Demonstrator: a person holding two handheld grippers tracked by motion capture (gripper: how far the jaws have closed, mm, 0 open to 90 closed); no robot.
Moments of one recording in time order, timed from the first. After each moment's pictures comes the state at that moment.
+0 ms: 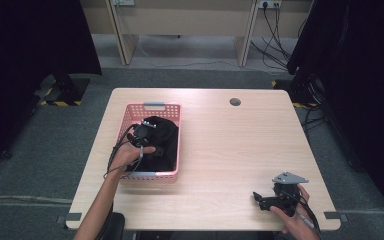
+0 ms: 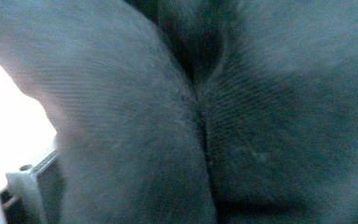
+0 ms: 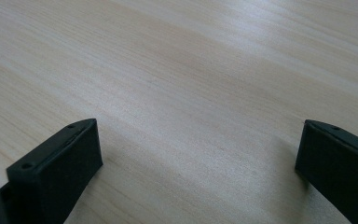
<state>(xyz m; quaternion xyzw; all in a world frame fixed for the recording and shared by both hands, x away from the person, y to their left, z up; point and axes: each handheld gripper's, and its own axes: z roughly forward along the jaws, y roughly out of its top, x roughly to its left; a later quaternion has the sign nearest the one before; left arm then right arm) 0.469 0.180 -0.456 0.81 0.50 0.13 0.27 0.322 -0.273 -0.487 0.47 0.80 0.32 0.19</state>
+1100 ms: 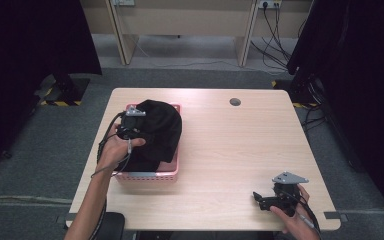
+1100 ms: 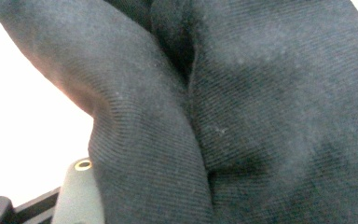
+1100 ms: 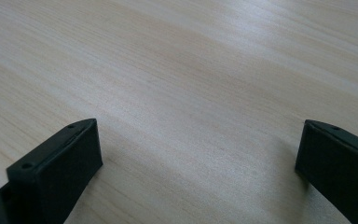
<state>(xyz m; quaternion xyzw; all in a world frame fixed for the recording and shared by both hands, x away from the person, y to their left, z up) 0.437 0.194 -0.368 0.78 0.46 0.18 0.38 0.322 -0.273 -0.487 0.46 0.80 0.32 0.19</state>
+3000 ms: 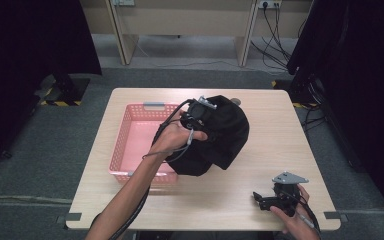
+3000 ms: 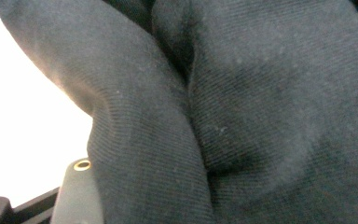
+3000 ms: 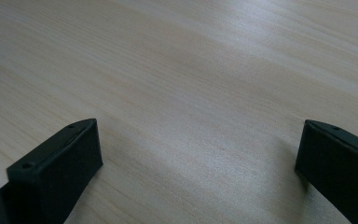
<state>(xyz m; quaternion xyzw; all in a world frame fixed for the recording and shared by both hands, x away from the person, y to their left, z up) 0.440 0.022 -0.318 0.86 0.32 0.08 0.38 0.322 -0.274 -0.487 0.46 0.80 0.32 0.19</state>
